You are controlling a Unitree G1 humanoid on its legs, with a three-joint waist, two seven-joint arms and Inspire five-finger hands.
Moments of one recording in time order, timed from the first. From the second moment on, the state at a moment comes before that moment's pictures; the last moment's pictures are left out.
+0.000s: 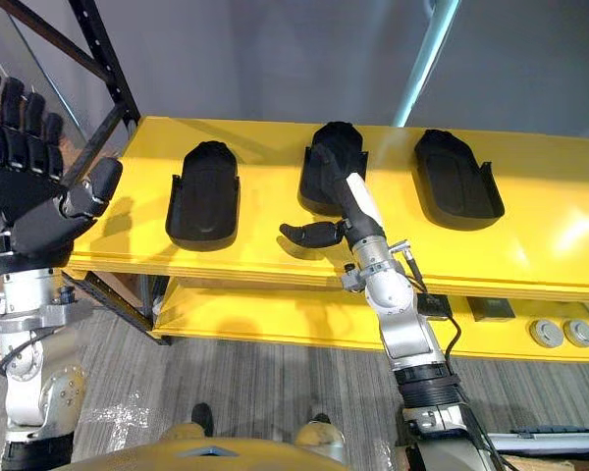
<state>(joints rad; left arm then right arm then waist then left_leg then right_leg) 0.16 0.14 0.12 -0.46 -0.51 -0.36 -0.02 -0.21 -0.37 0.07 0.05 -0.23 -0.07 0.02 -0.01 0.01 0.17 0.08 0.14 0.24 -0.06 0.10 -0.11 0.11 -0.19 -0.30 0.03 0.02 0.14</state>
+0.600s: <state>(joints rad) 0.21 0.12 0.00 -0.47 -0.62 -0.30 -0.14 -0.26 -0.45 0.09 0.13 -0.40 -0.03 0.02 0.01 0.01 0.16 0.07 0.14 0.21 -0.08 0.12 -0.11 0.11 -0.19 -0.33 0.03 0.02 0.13</state>
